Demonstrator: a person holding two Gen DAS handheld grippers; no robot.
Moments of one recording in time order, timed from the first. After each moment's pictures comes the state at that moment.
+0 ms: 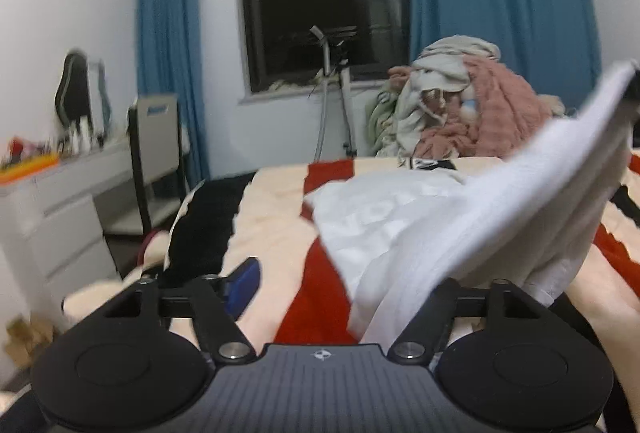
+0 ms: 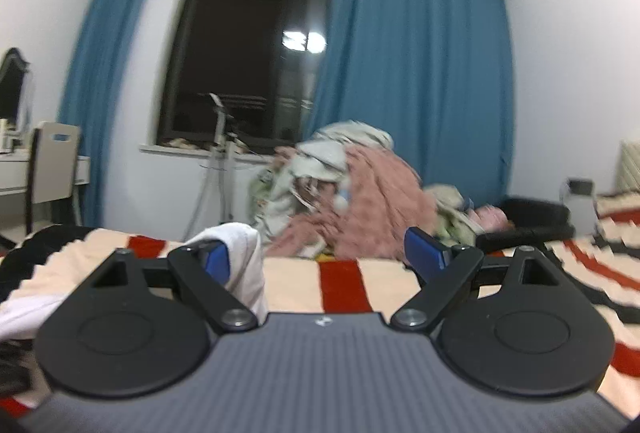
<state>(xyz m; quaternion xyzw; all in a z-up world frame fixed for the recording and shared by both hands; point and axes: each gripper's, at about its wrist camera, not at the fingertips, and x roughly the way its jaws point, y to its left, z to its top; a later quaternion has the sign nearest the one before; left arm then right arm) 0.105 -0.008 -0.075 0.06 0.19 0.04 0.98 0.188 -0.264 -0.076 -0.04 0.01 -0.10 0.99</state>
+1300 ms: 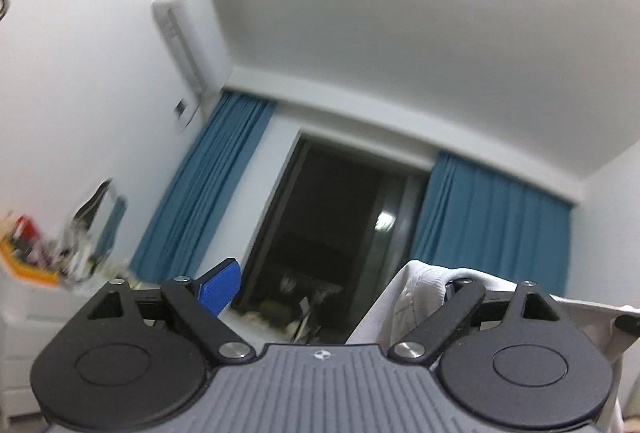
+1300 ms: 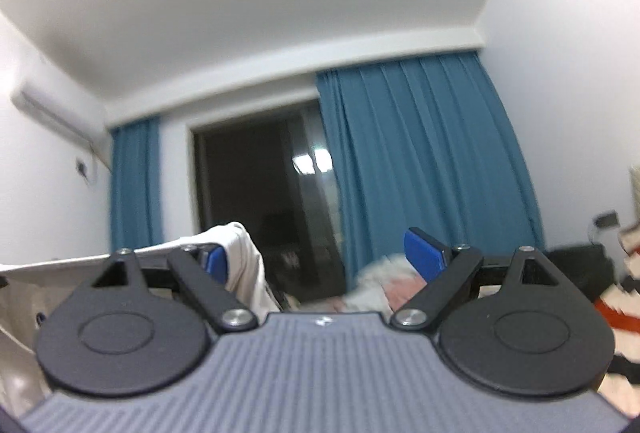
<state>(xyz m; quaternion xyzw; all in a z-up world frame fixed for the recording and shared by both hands) -0.132 0.036 0.338 -0.15 -0.17 0.00 0.97 -0.007 -0.323 0.235 0.11 -0.17 -0.02 0.98</state>
